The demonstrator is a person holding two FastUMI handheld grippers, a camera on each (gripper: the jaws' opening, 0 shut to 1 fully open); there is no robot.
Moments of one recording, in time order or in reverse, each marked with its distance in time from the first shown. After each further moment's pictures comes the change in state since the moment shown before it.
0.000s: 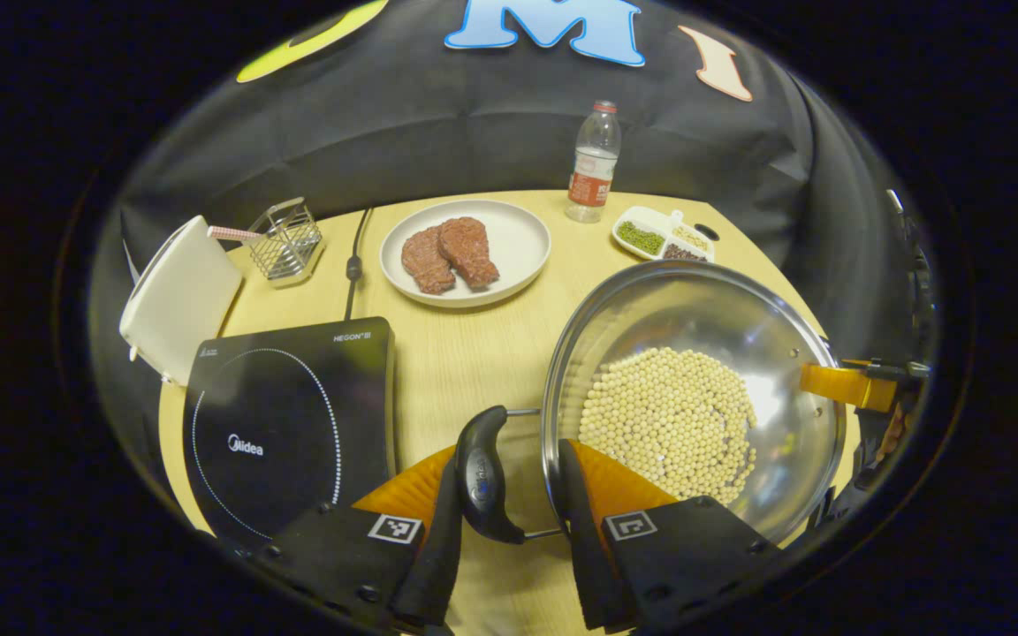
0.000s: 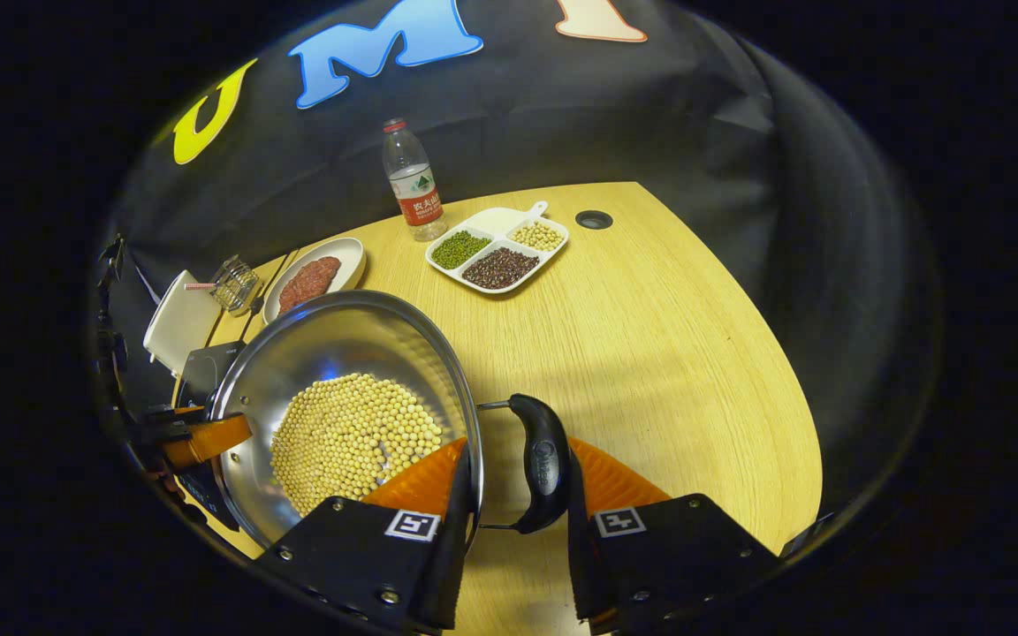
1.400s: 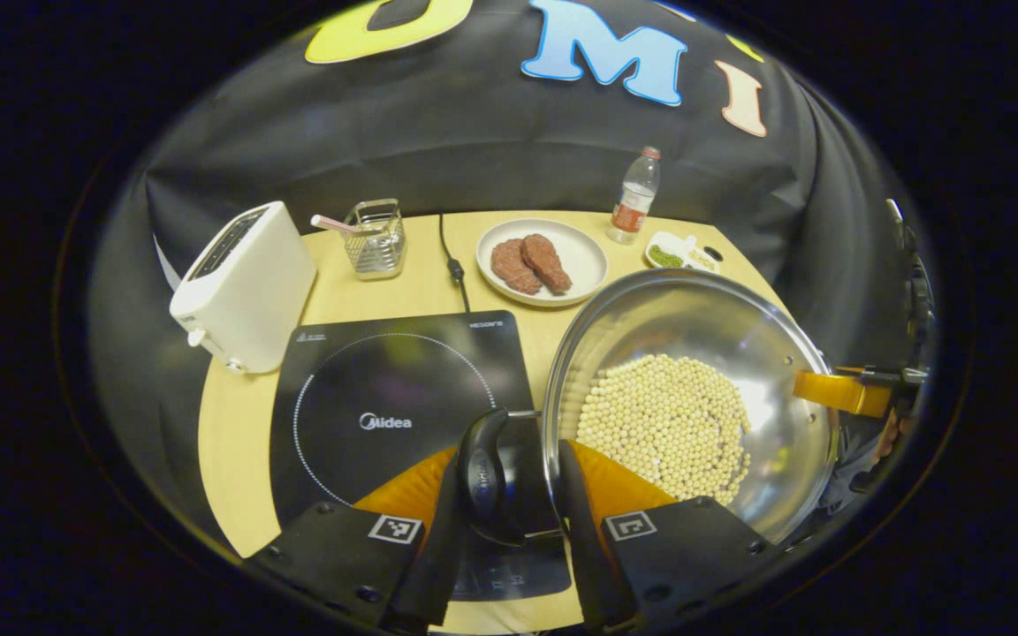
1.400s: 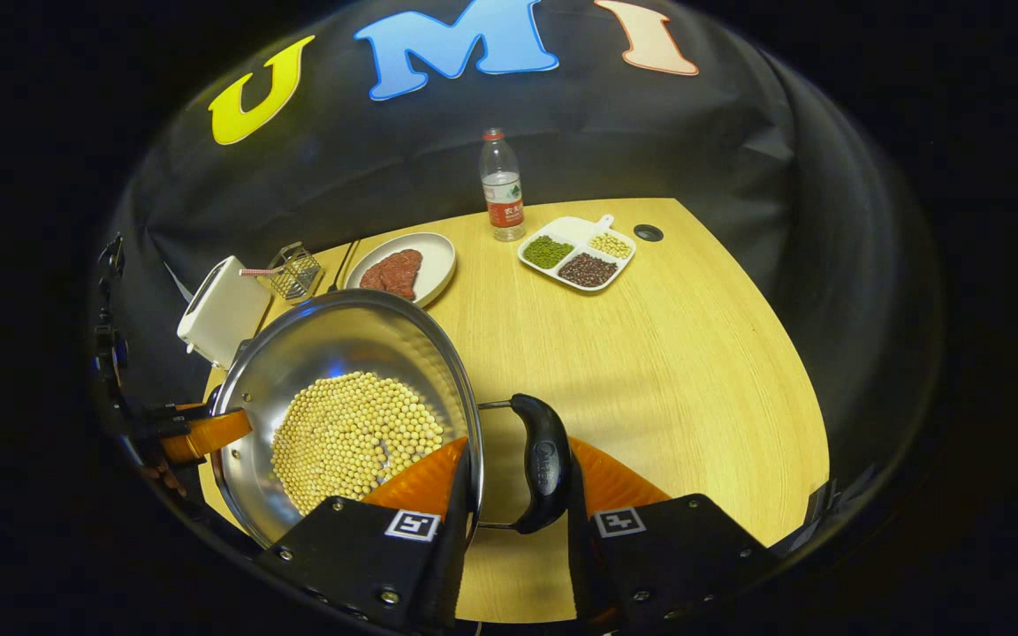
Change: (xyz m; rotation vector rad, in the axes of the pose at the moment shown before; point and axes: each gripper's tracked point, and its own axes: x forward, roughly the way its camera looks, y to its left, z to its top) left arm -0.095 0.116 -0.015 -0.058 -0.003 -0.006; right arm -0.064 0.124 -0.012 -0.038 0.018 0.025
